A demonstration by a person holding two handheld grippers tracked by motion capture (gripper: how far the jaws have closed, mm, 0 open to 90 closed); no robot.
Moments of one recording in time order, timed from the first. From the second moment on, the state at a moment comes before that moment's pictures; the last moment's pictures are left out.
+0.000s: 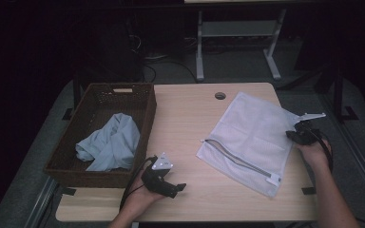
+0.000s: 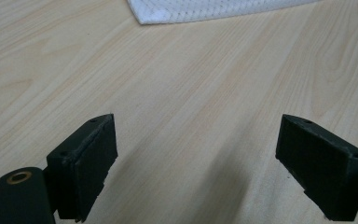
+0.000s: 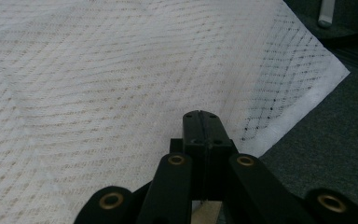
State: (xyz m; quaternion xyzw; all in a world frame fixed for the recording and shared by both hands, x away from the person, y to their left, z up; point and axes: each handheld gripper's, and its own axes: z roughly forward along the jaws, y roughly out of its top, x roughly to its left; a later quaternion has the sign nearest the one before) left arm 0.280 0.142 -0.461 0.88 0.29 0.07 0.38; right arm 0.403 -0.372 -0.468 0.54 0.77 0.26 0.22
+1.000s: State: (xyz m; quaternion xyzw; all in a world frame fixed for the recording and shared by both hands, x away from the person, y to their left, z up) left arm 0.277 0.141 -0.459 0.88 0.28 0.07 0.38; right arm 0.299 -0.330 -0.432 0.46 0.79 0.35 0.21
